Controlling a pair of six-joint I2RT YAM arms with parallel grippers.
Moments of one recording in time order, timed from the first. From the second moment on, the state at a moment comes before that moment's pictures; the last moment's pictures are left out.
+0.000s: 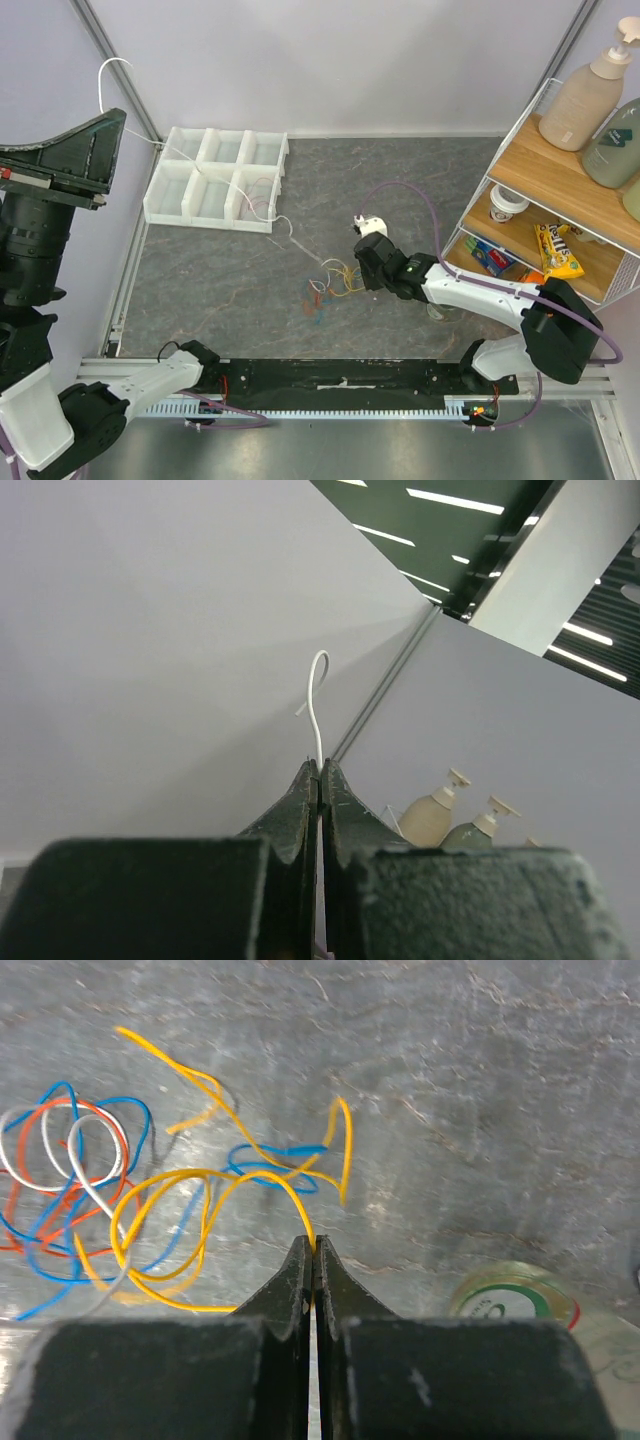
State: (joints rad) left arm -0.54 0.95 2.03 -0.55 -0.17 -0.57; right arm 0.87 1.38 0.82 -0.33 0.31 0.45
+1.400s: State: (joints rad) left arm -0.54 1.16 2.24 -0.08 -0.17 -0.49; right arm 0.84 1.42 1.00 -0.47 0.19 0.20
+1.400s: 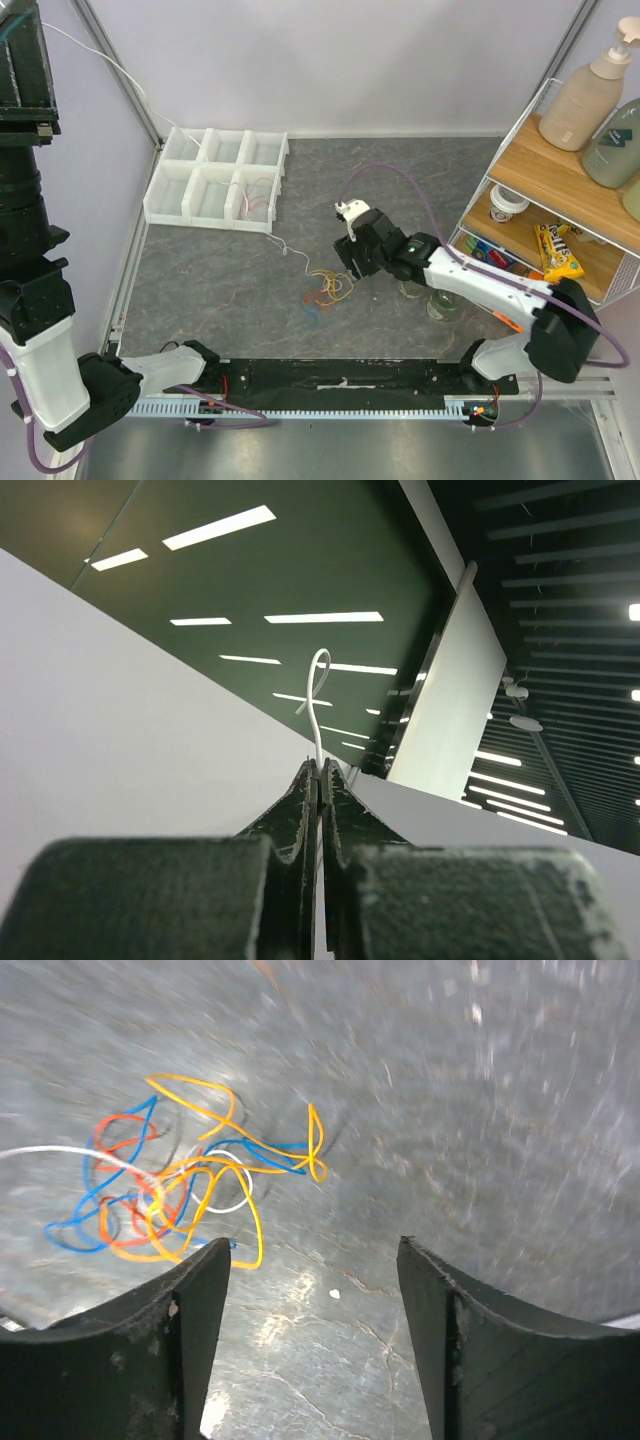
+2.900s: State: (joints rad) left arm -0.54 1.08 2.17 -0.15 -0.18 -0.57; right arm 0.98 1.52 1.11 0.04 -0.17 0.35
